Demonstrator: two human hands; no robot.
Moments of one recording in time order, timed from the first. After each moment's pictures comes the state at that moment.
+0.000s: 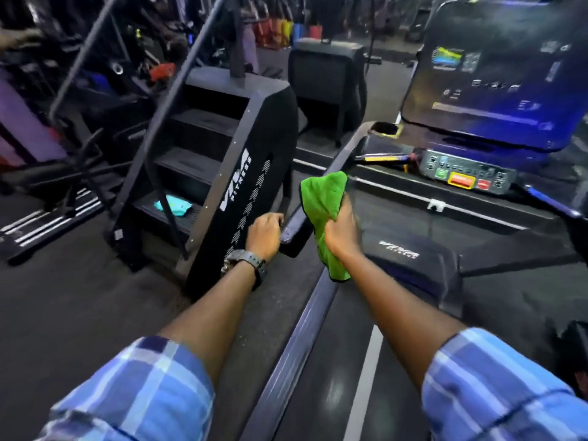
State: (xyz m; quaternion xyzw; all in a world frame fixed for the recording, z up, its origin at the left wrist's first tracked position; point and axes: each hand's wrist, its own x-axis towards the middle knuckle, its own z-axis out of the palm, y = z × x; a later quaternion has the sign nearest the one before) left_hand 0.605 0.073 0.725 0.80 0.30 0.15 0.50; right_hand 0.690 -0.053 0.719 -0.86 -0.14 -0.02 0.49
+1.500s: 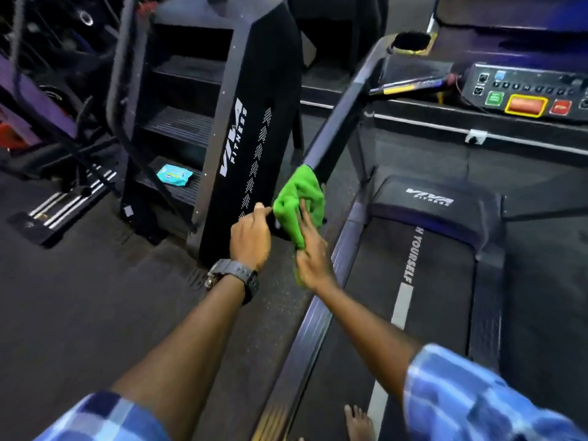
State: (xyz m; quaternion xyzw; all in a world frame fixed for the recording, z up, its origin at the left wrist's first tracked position) left_hand 0.640 0.071 0.670 0.83 0.37 0.14 0.39; right_hand 0.697 -0.016 0.562 -0.76 -0.31 0.07 0.57
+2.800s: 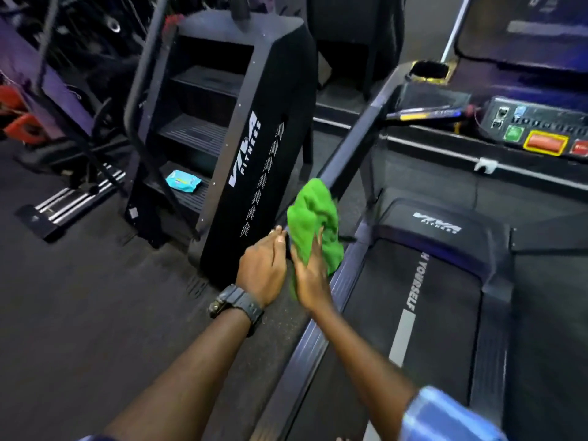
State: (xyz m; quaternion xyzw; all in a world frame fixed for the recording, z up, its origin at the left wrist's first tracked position) left_hand 0.632 0.085 0.637 0.89 0.26 0.15 0.34; right_hand 0.691 0.011 0.556 -0.71 -0.23 0.11 0.66
